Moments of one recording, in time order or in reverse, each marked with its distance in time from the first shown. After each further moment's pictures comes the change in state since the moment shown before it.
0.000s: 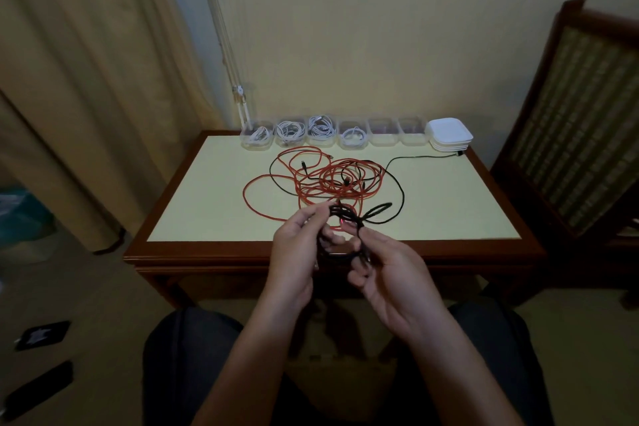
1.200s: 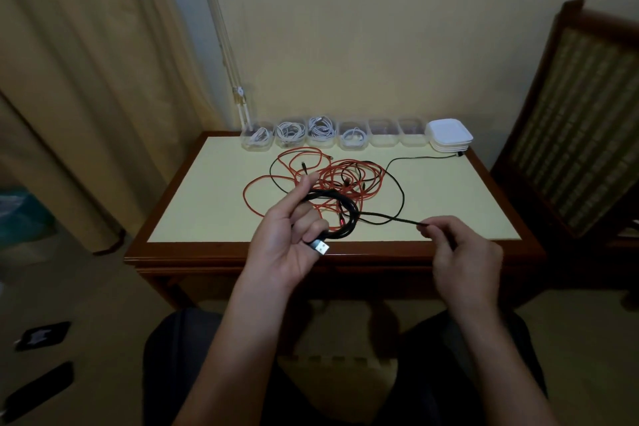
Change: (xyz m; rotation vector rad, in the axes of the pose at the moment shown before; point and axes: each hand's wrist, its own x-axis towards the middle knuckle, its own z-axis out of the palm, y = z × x) left_hand 0.001 0.040 0.002 -0.573 -0.121 -0.210; right_hand 0.002 -0.032 -0.071 -1.185 0.584 -0.752
